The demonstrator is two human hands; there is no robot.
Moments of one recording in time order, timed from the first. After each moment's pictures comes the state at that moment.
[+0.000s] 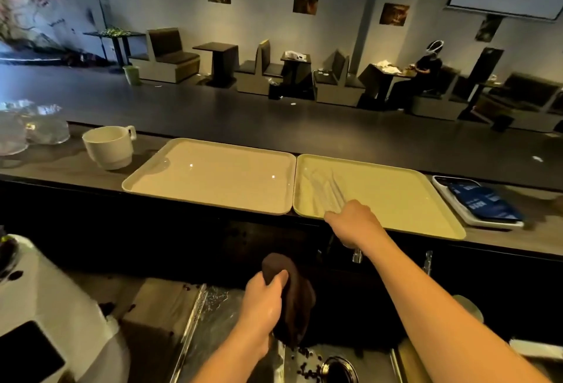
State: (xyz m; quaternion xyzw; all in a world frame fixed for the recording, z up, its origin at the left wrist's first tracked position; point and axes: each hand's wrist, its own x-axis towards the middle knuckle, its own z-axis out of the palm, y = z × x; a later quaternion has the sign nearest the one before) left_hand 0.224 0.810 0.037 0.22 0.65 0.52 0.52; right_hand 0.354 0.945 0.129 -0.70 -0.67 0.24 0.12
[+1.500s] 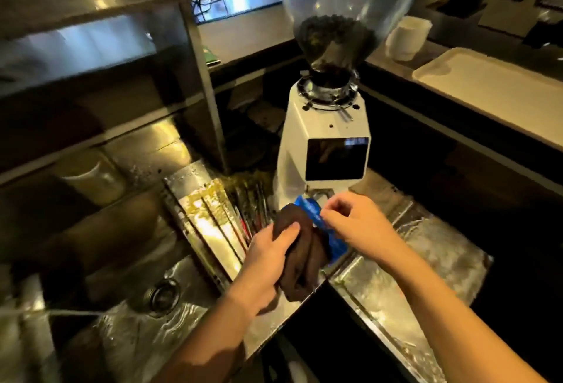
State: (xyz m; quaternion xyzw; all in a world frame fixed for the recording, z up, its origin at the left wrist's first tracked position) left_hand 0.050 0.469 -0.022 -0.04 0.59 0.72 0.36; right_hand 0.108 0.628 0.028 -0.23 -0.85 0.48 0.05
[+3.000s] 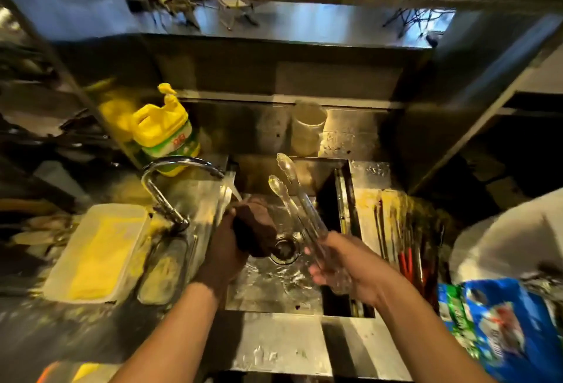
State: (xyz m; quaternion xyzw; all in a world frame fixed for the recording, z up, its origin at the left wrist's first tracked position) left_hand -0.011 0.125 -0.097 -0.20 0.39 0.90 0.01; right_hand -0.011 0.356 -0.024 -0.14 -0.58 0.69 -0.41
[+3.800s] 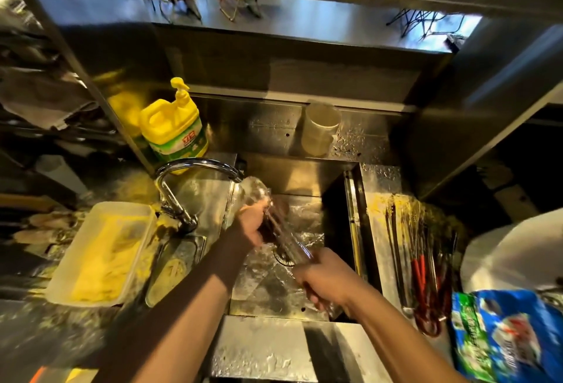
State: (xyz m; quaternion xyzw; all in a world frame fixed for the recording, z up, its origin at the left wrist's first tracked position) left_hand -0.079 0.101 -0.121 -0.36 0.49 0.78 0.17; right_hand 0.003 0.286 -0.039 -0.02 -0.78 0.47 -0.41
